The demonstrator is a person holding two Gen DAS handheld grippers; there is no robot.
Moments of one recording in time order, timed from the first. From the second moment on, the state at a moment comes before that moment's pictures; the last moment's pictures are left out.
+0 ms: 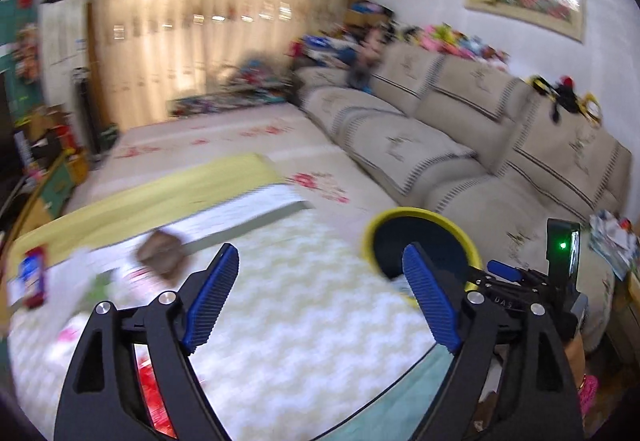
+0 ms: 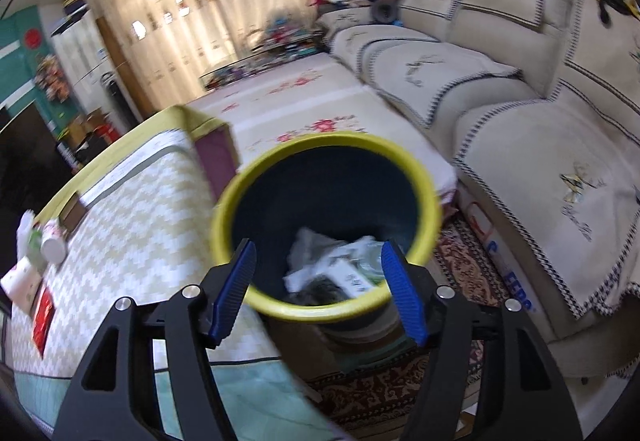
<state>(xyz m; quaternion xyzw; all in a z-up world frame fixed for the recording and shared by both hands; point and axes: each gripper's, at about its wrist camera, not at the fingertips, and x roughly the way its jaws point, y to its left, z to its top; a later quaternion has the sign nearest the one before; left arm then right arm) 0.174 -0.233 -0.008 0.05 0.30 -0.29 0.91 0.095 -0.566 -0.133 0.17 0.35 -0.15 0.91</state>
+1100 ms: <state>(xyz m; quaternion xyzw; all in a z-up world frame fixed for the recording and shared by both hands) 0.153 0.008 -0.054 -0.07 0.32 -0.11 0.94 0.296 -0.253 -0.133 -0.02 0.44 0.18 0.88</state>
